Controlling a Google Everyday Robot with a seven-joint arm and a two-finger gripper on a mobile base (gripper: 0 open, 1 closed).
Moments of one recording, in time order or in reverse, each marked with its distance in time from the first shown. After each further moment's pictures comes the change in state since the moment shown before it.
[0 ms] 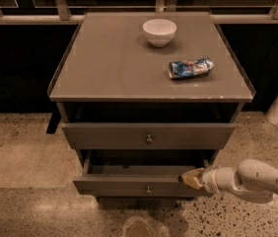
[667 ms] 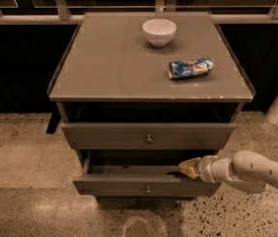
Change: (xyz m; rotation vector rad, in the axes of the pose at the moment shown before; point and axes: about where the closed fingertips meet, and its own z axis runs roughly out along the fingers) arm -0.035 -0.018 0.008 0.047 -0.034 -0.046
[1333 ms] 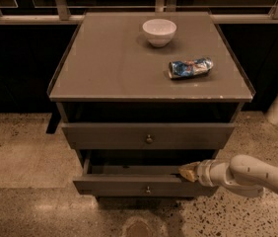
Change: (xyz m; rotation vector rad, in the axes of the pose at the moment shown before) arm 0.017 -0.003 0.011 0.020 0.017 0.043
